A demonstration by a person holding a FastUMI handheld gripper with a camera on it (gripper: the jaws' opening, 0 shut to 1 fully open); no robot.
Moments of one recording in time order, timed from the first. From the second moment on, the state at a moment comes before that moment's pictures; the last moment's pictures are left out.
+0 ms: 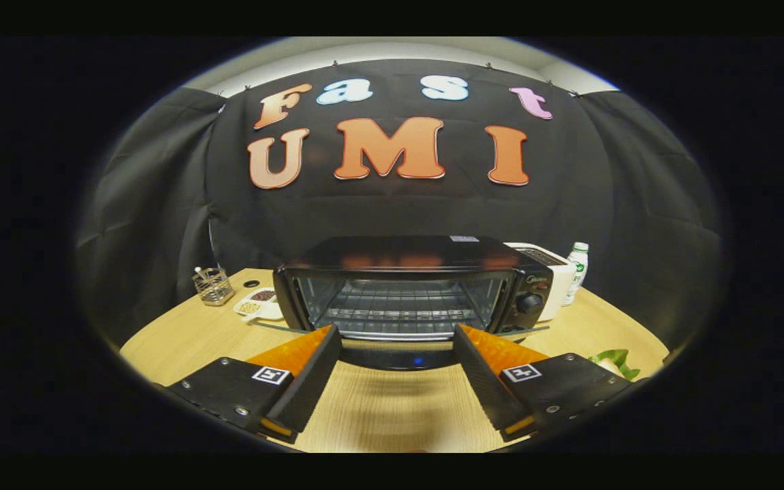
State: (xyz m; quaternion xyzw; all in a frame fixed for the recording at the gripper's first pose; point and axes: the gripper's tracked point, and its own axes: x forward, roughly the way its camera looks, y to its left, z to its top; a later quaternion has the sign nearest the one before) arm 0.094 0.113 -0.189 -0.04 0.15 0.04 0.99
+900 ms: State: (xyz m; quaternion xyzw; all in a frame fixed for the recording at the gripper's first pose) arm 0.027 0.096 -0.300 -0.04 0.24 0.01 0.97
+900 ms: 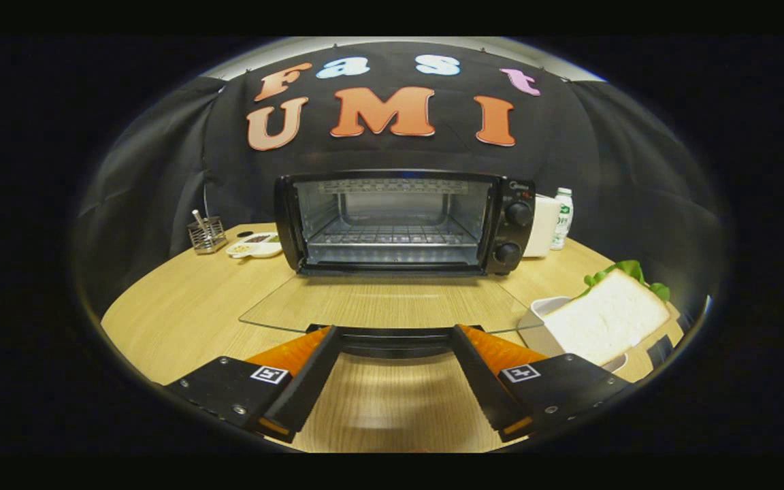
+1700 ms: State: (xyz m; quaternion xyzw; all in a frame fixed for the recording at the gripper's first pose) arm 0.022 0.058 -0.257 0.00 0.24 0.02 0.97
